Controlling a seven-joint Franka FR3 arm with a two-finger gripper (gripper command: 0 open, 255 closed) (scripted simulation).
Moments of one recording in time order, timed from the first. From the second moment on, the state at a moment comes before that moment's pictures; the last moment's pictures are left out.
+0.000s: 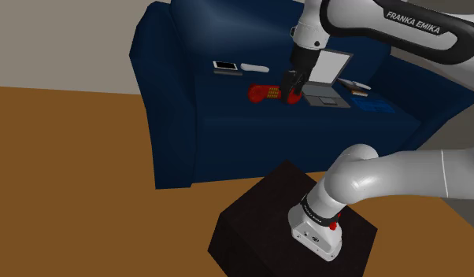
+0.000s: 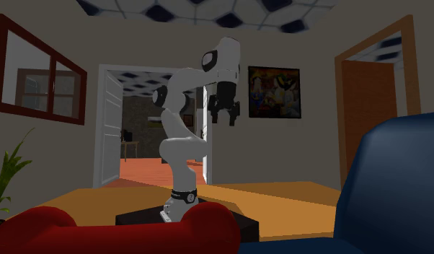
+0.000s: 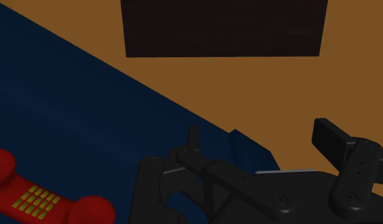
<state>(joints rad) 0.00 -0.81 0.06 -2.35 -0.01 1.47 -0.02</state>
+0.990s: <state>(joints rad) -0.02 -0.59 -0.26 -2.30 -0.20 1.65 -0.49</state>
